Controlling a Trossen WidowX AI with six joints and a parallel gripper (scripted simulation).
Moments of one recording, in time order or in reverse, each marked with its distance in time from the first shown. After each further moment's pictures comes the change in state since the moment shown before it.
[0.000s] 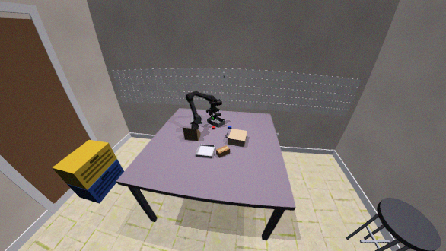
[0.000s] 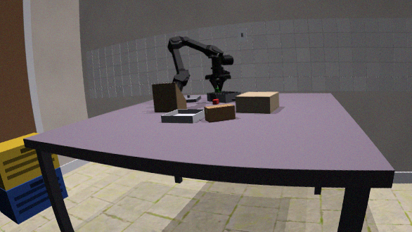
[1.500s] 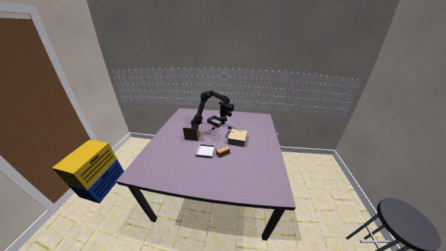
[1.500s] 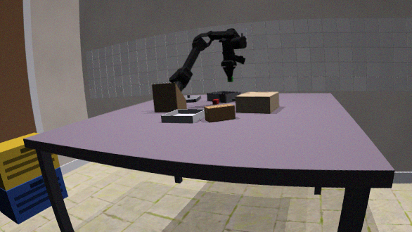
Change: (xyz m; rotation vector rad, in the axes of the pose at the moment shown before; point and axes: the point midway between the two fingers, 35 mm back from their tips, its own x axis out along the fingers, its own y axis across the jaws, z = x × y) arm -0.074 -0.223 -0.086 0.792 -0.016 0.007
